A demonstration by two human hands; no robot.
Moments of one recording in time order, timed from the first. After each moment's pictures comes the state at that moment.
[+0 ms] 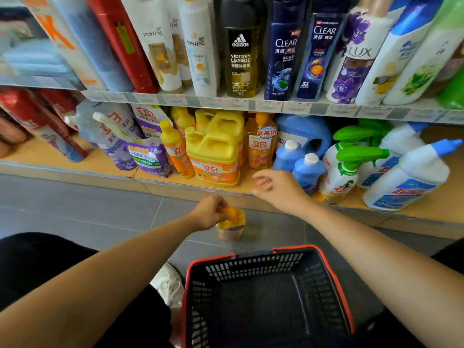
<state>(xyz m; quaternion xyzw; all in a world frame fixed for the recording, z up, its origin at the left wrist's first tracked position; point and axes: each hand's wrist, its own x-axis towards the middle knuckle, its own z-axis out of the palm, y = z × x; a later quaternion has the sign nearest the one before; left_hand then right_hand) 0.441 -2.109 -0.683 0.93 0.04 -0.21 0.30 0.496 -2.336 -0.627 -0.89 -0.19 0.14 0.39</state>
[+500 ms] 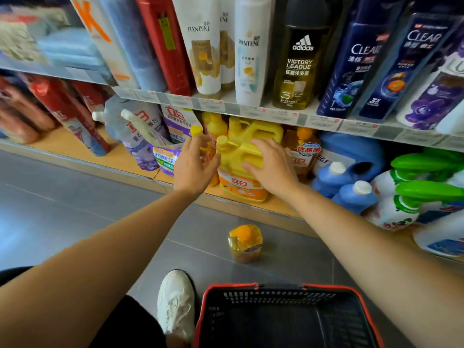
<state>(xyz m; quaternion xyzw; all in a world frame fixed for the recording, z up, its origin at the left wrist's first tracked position) 0.503 -2.017 -0.627 0.91 0.11 0.23 0.34 0.579 -2.214 -0.624 -0.92 -0.26 -0.05 0.29</state>
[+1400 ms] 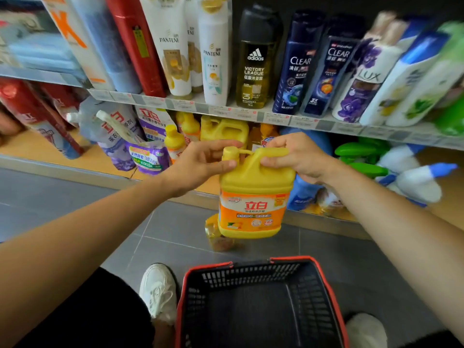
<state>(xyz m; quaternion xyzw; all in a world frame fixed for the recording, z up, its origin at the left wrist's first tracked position) 0.461 -2.088 -0.534 0.74 -0.08 -0.10 0.66 0.549 -2.334 -0.528 -0.75 -0.22 0.24 0.58</state>
